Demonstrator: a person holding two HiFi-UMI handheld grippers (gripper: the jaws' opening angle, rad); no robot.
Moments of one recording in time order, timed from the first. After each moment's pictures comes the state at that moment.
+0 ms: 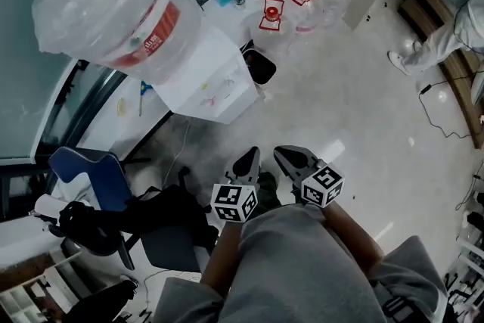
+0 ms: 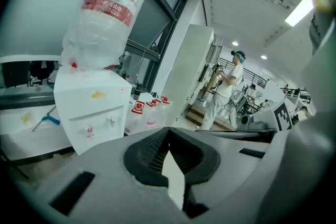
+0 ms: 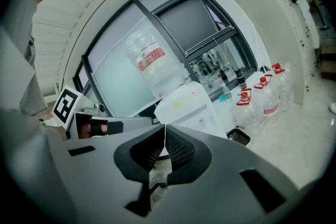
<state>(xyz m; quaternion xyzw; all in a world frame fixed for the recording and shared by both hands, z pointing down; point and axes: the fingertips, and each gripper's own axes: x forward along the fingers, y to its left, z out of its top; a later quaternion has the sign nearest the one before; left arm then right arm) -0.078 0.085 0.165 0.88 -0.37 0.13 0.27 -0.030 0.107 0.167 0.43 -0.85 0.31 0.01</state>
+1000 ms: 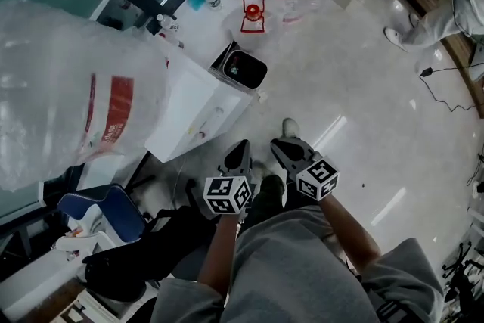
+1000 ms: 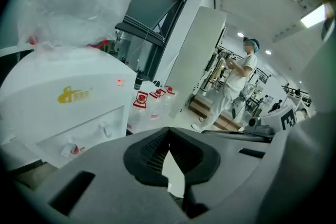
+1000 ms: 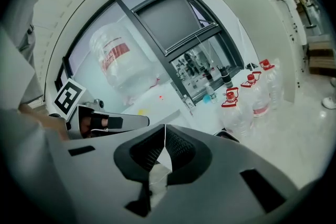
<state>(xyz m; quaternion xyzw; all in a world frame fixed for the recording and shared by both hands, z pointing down) -0.039 -0.056 0.231 0.87 -0.34 0.20 0.31 0.023 -0.020 0.231 0.48 -0.81 0.33 0.00</state>
